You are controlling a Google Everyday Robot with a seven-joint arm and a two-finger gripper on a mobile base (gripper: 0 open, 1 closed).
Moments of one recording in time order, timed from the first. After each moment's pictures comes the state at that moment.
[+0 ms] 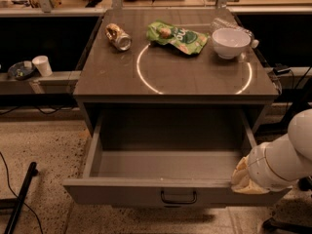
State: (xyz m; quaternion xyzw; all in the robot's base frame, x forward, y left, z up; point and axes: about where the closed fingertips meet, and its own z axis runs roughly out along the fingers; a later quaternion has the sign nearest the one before) arm 0.379 -0.219 0.701 -0.67 0.72 0.04 0.16
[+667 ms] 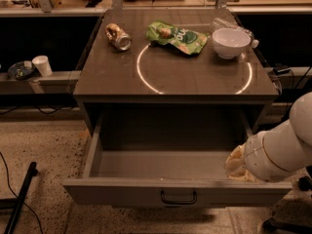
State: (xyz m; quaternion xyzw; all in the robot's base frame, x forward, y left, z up) arm 0.378 -0.198 0.740 -0.69 0.70 0.04 0.17
